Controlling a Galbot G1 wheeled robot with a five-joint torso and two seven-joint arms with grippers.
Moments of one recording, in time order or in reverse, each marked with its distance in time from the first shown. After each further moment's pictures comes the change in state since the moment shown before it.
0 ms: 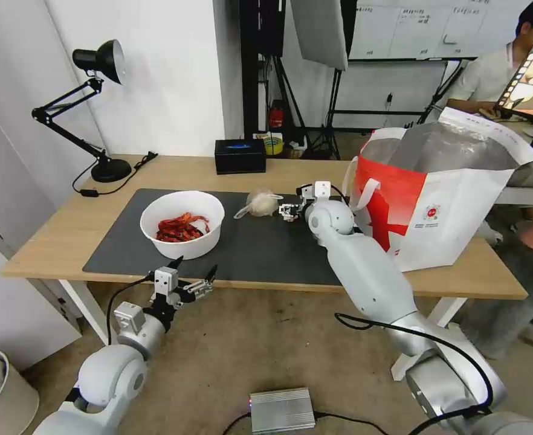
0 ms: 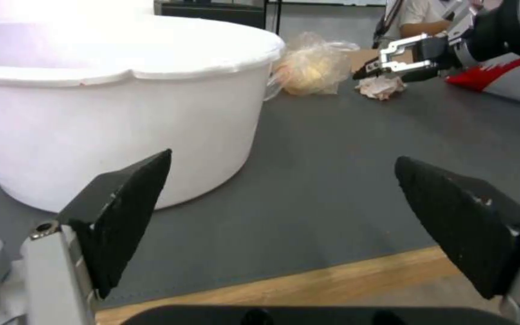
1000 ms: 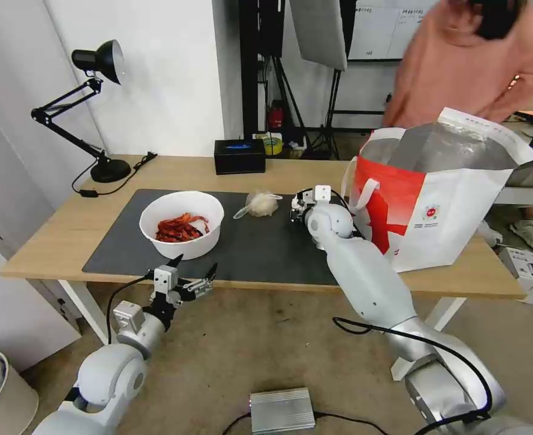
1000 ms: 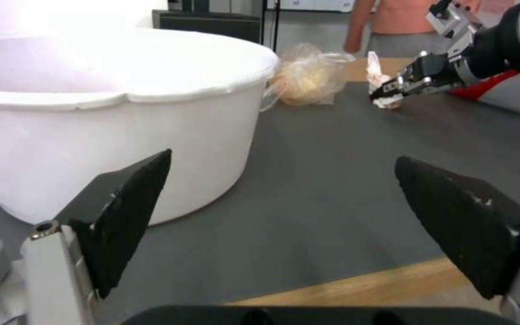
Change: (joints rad) left arm -0.009 -0.002 0.003 -0.008 -0.002 -0.002 -0.001; right arm -0.023 -0.011 0.005 0.049 0.044 -0.024 0.049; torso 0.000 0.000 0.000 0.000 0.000
